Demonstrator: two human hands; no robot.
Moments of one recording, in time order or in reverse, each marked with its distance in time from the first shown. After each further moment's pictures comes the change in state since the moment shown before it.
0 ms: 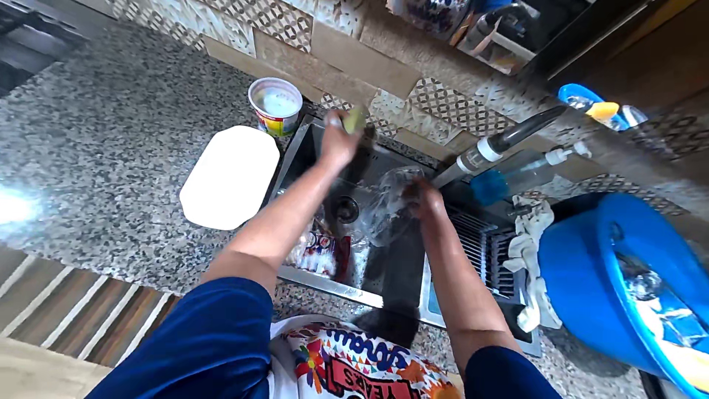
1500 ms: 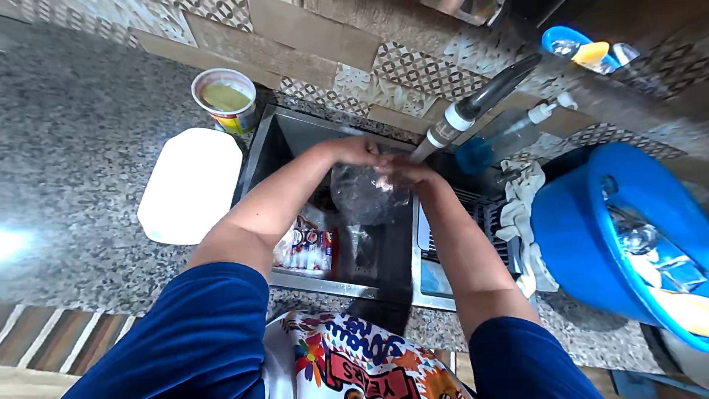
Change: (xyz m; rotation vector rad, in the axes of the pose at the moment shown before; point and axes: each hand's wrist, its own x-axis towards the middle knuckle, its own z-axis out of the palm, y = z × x) left_hand 0.015 0.013 0.081 0.438 -1.069 0.117; right_hand 0.034 -0.031 -0.030 -0.516 -0.624 -0.047
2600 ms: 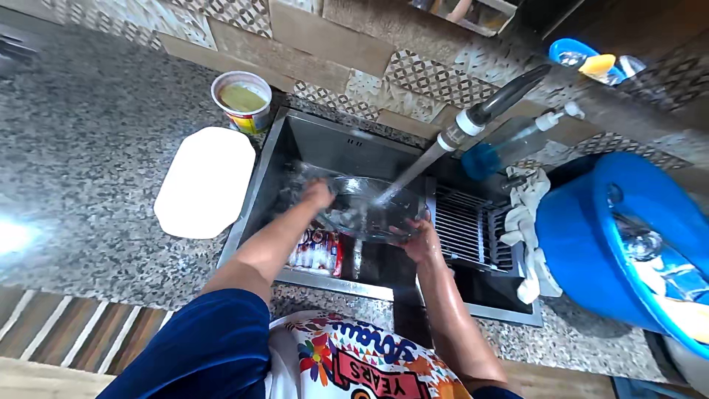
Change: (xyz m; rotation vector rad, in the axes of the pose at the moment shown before) left_hand -0.049 -0.119 0.097 -0.014 0.364 -0.570; right_hand -0.090 0.082 0.089 0.878 0.740 0.218
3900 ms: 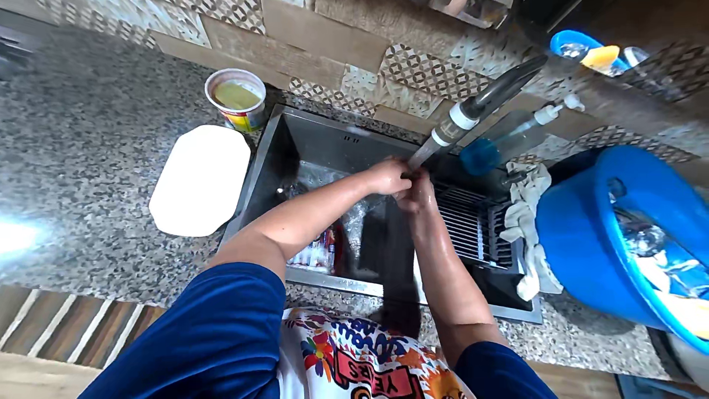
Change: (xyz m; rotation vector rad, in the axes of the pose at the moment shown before) left_hand -0.030 0.165 -0.018 0.052 -0.180 0.788; right_hand 0.051 -0.053 0.058 0.194 -0.262 -0.133
